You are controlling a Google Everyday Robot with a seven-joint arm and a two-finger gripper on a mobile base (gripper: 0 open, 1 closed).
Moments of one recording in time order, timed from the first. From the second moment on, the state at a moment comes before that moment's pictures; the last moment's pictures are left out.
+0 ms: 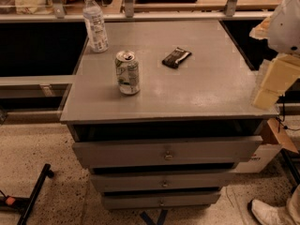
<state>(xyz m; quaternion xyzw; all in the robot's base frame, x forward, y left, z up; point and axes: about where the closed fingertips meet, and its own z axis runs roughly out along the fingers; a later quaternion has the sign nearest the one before) 0.459 -0.210 0.979 -0.60 0.78 -0.03 0.18</state>
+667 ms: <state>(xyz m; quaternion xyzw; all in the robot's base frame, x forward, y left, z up) 0.562 -0.199 0.980 -0.58 0.79 -0.01 0.22</state>
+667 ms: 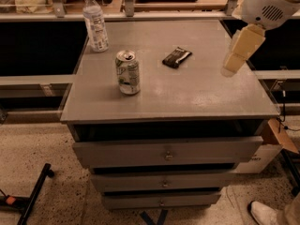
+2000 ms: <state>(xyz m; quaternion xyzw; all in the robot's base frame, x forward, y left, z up) 0.718 -0.141 0.913 -0.48 0.84 0.07 0.23</state>
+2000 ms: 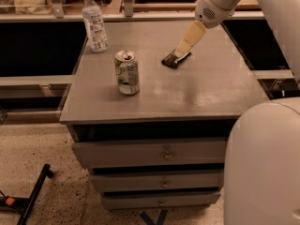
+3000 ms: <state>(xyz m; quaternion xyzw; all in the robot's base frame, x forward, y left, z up) 0.750 -0.131 0.888 -0.46 0.84 0.09 0.28</state>
